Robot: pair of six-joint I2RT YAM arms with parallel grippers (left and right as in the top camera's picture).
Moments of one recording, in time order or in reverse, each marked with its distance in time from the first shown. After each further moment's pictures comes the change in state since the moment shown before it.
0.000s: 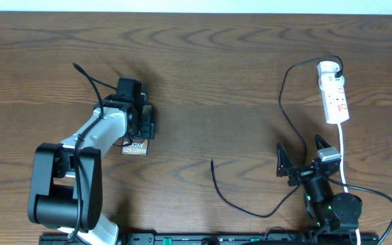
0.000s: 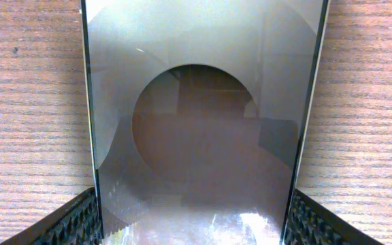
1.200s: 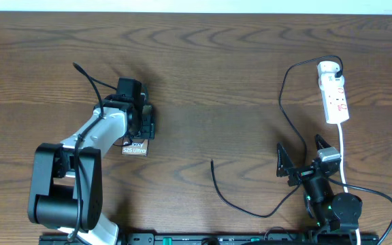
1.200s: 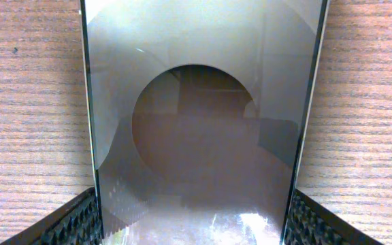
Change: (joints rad) left arm 0.000 -0.002 0.000 0.000 0.000 0.000; right arm 0.000 0.000 0.000 0.000 0.000 0.000
